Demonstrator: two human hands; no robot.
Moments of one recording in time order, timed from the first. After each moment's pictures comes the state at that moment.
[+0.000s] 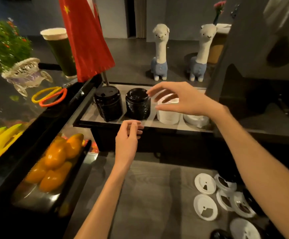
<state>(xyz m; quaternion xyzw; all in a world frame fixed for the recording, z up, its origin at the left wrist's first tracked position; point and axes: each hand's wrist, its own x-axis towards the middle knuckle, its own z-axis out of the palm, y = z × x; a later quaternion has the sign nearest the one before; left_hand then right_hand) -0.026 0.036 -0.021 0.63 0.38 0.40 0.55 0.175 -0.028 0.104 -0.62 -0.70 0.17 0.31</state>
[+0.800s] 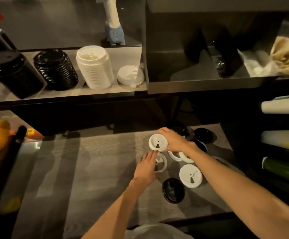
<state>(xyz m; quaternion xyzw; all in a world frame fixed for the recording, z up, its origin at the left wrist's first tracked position) 0.078 -0.169 -0.272 0.94 0.19 -0.08 0.26 0.273 -0.235 -0.229 -0.83 -0.48 0.27 0.07</state>
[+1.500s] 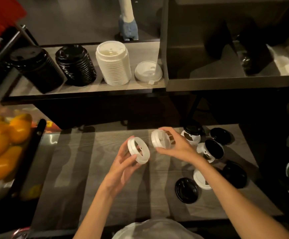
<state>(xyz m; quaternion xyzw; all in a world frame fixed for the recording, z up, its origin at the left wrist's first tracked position) -0.031 -0.103 -0.169 0.47 0.24 0.12 0.84 0.189 -0.237 -0.172 -0.79 -0.37 0.32 0.38</state>
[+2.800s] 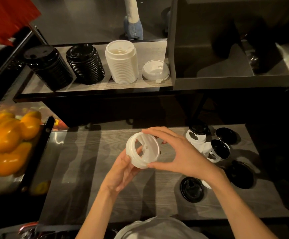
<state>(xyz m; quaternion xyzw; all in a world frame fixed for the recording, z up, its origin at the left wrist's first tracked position) -0.046 -0.106 -0.132 0.44 0.19 0.10 0.87 0.123 -0.247 -0.059 -0.69 -0.55 0.28 0.36</state>
